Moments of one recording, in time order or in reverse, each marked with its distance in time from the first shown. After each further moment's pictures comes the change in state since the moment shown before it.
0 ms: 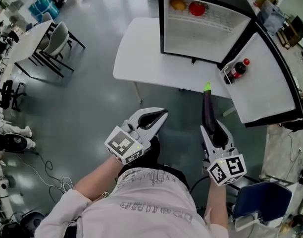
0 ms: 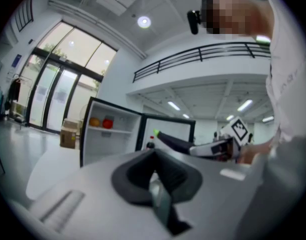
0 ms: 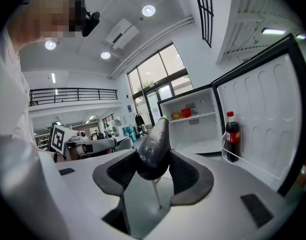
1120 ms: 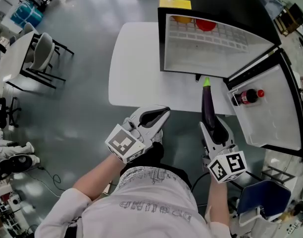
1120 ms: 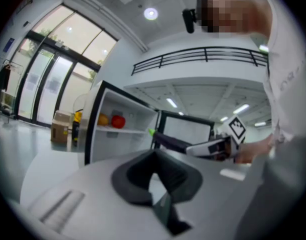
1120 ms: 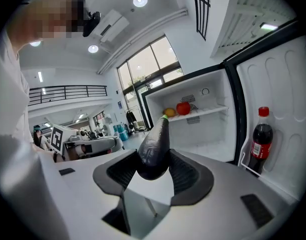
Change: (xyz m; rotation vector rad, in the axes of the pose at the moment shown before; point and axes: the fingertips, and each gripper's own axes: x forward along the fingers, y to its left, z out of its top) left arm 0.090 0.171 0.019 -0.038 0.056 -0.105; right arm 0.176 -0.056 0.045 0.052 0.060 -0.085
